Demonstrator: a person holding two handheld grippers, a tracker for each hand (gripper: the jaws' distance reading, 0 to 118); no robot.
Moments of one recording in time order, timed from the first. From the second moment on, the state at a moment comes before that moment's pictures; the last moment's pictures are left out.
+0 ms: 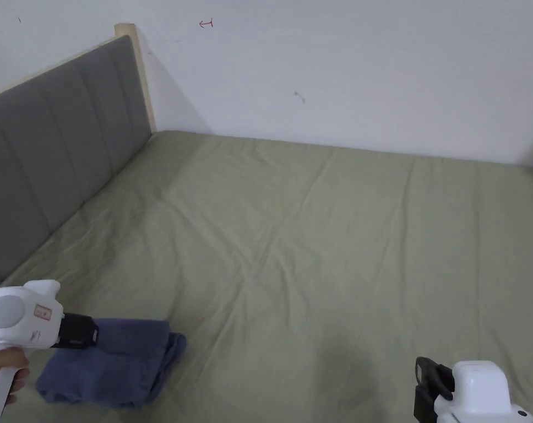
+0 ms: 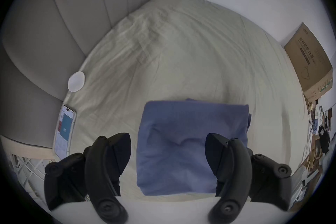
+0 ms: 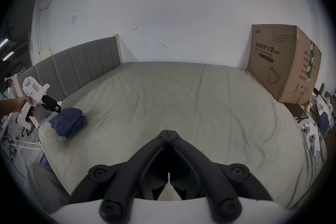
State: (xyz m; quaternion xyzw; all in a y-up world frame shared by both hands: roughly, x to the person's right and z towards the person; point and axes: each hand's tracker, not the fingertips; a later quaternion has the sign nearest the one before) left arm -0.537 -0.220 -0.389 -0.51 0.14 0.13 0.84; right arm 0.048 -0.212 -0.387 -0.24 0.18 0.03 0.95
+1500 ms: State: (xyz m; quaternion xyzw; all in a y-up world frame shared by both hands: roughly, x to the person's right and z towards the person) left arm -0.146 -0.056 -0.306 0.00 0.03 -0.02 1.00; right arm 0.182 -0.032 -0.308 0.00 0.06 0.04 1.00
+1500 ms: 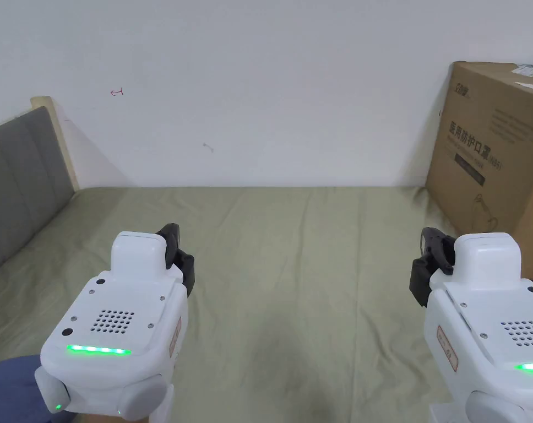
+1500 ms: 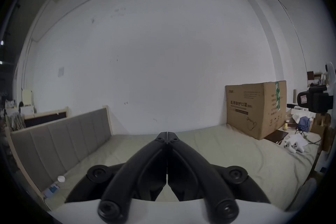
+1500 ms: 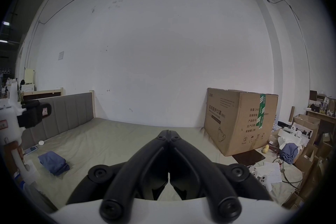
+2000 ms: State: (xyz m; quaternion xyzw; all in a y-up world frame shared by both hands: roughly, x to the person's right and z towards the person) left arm -0.145 -0.058 -0.305 0.00 0.03 -0.02 1.00; right arm 0.183 -0.036 -0.310 0.00 0.06 0.04 1.00
